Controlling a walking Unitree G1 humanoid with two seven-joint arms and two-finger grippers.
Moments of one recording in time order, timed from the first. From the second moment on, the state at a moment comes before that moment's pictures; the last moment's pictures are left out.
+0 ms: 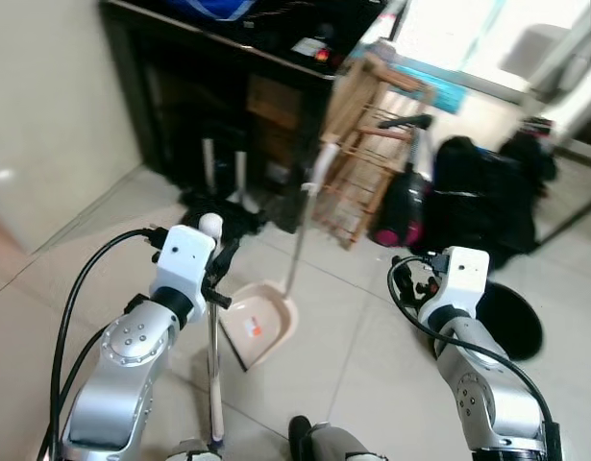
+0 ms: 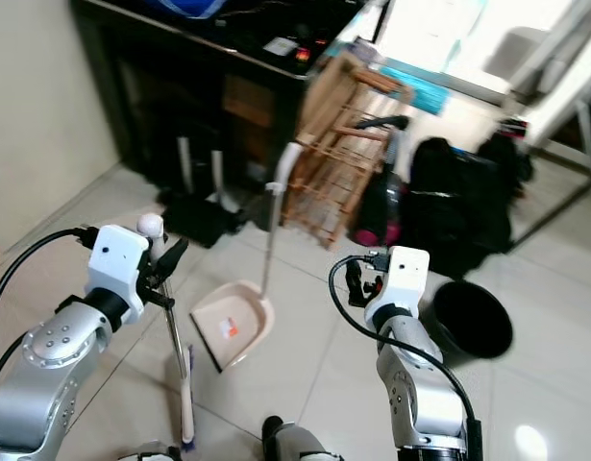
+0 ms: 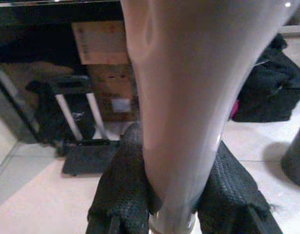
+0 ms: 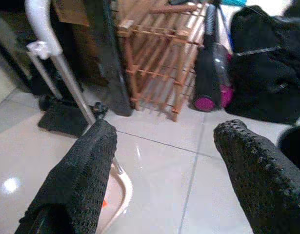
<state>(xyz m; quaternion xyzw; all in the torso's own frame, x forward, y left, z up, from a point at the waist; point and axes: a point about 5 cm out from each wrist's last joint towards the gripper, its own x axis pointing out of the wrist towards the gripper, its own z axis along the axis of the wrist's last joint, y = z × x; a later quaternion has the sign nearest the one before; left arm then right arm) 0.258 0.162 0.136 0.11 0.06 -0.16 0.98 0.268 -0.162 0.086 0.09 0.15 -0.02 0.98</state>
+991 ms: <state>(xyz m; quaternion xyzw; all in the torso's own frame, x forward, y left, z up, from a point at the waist) 0.231 0.145 0.156 0.11 0.02 -0.20 0.97 0.269 -0.157 0.098 0.10 0.14 0.01 0.99</state>
